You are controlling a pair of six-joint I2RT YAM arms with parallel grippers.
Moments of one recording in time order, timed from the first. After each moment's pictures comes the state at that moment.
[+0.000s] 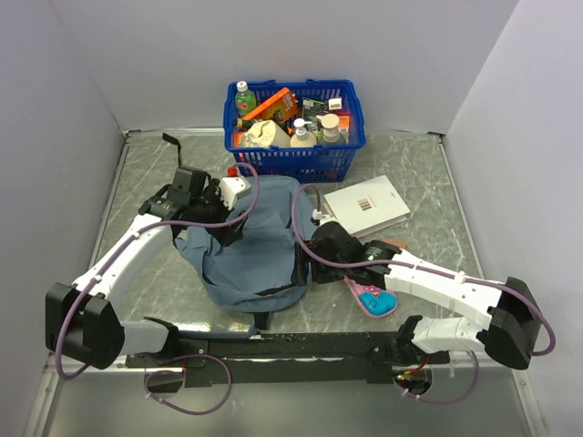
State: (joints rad) left arm -0.34 1.28 1.04 -0.61 0.37 0.40; right arm 0.93 1.17 0.84 -0.53 0.03 0.73
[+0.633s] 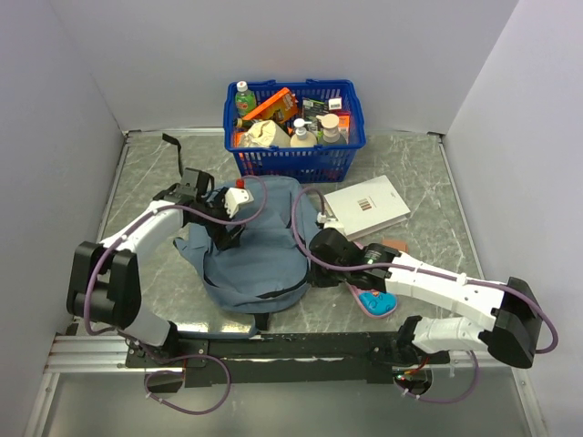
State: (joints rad) left arm -0.26 1.50 1.02 -0.56 0.56 0.72; right arm 1.00 1.19 0.85 -0.61 0.15 0.83
